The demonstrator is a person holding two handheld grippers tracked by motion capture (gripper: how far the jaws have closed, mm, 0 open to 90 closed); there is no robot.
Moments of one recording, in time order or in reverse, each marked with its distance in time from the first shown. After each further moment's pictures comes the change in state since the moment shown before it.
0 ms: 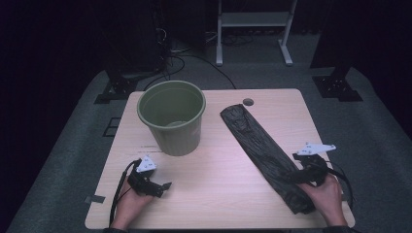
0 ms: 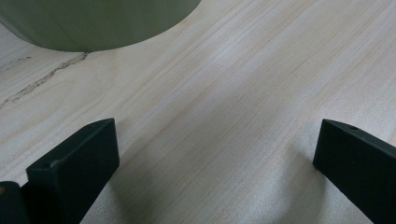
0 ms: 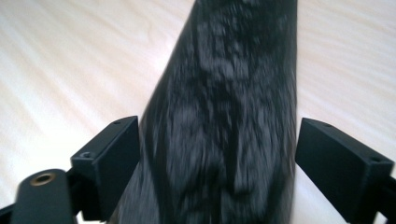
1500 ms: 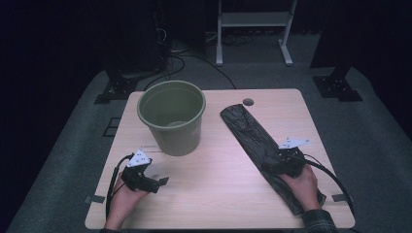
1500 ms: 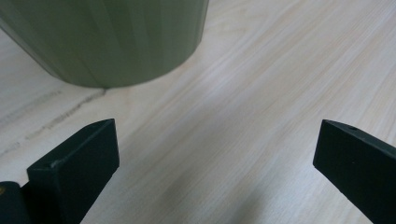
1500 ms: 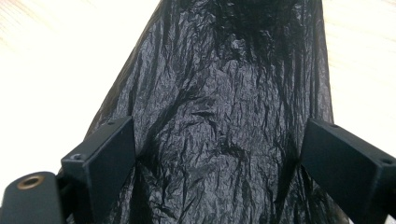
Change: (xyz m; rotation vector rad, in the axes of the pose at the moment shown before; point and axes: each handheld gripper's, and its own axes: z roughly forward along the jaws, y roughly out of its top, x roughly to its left) left arm 0.003 0.021 -0.031 -0.079 -0.037 -0.038; right arm -0.016 -0.002 0.077 0.000 -0.020 0.001
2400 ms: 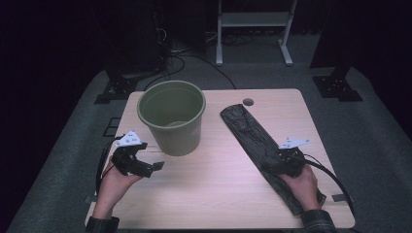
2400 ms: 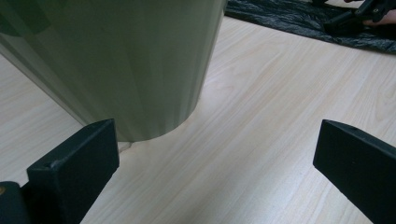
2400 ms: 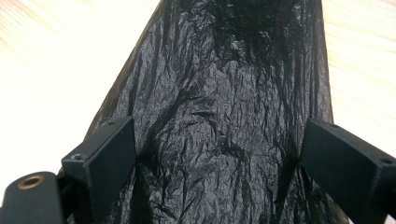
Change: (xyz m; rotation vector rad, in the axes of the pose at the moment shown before) left arm 0.010 0.060 -0.043 -0.017 -0.025 -0.001; right arm 0.000 0.000 0.000 0.000 -0.001 0.001
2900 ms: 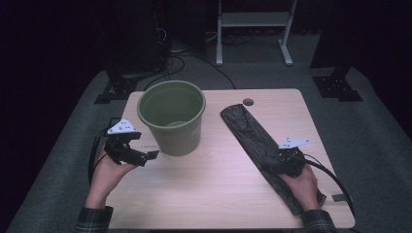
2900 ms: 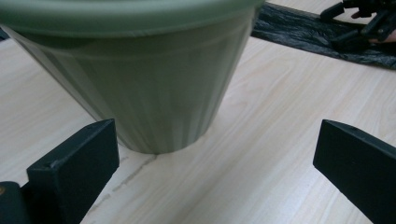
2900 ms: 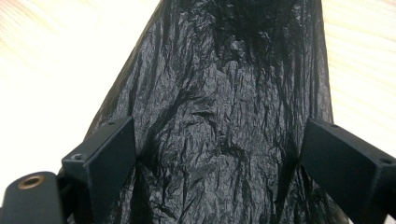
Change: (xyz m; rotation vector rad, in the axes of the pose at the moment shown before) left arm 0.016 0.028 -0.019 -0.002 0.036 0.001; right arm 0.000 0.000 0.000 0.000 -0.001 0.002
